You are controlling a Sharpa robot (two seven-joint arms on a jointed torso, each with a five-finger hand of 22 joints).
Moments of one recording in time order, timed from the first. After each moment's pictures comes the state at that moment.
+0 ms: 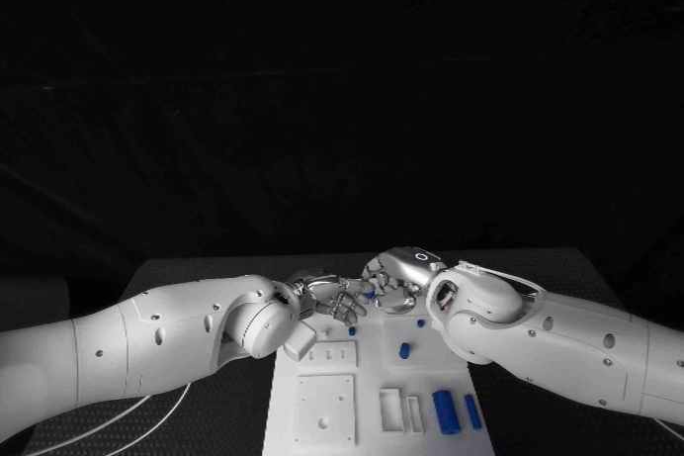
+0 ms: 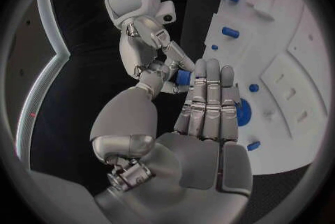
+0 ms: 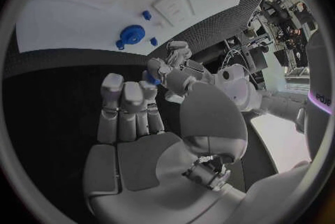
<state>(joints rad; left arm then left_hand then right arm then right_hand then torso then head) 1.30 -0.62 -0.19 1.38 -0.17 -0.20 -0.06 0.92 -0.08 0.45 -0.12 0.06 0.86 0.16 0.33 0.43 1.30 0.07 0.16 0.21 1.07 0.03 0.59 0.69 0.04 0.86 -0.08 0.50 1.31 1.22 -0.63 -0.06 1.45 -1.62 -0.31 -0.21 1.03 -0.10 0.87 -0.26 0.09 0.98 0.04 0.36 0.46 1.12 -0.02 1.15 1.04 1.30 -0.12 1.21 1.08 0.25 1.17 -0.04 1.07 1.31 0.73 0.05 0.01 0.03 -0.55</state>
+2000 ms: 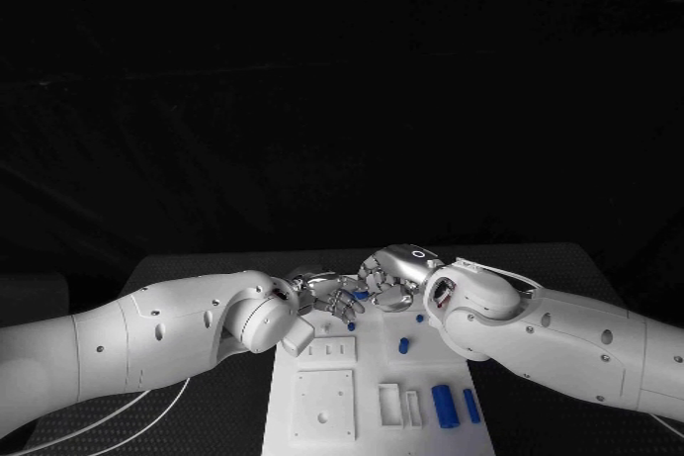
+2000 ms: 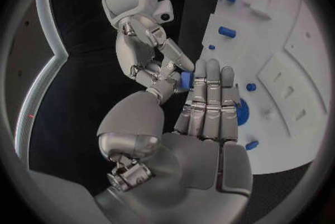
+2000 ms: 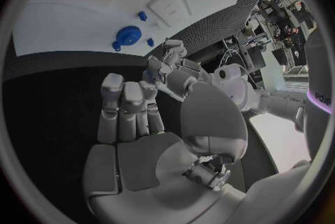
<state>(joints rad) 1.30 -0.62 -0.20 1.37 -0.18 -0.19 -0.08 0.98 0.07 0.55 -0.18 0.05 0.88 0.16 0.33 0.42 1.30 0.07 0.15 0.27 1.06 0.02 0.62 0.68 0.04 0.84 -0.07 0.52 1.31 1.22 -0.63 -0.06 1.46 -1.61 -0.31 -0.20 1.03 -0.11 0.87 -0.27 0.09 0.98 0.03 0.36 0.46 1.12 -0.02 1.15 1.04 1.30 -0.12 1.21 1.08 0.25 1.17 -0.04 1.07 1.31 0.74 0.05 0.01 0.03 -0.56</state>
